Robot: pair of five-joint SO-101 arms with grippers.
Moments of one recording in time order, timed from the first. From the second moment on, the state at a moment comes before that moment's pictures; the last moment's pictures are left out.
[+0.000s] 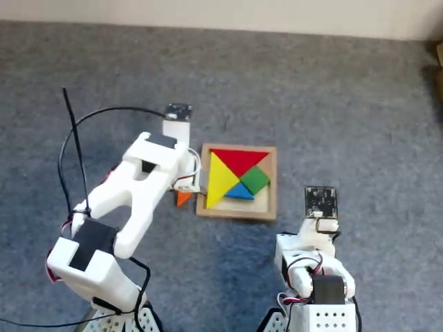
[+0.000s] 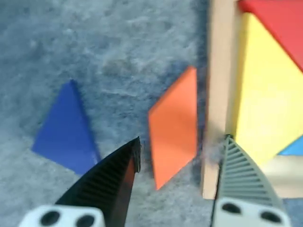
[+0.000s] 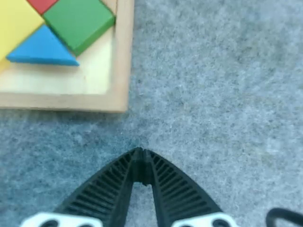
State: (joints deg) left arm 8.2 9.1 26.2 58.9 18.7; right arm -6.3 -104.1 96.0 71.3 0.6
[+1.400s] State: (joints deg) left arm 5.1 9.3 22.5 63.1 18.2; right arm -6.3 -104.1 96.0 71.3 0.6
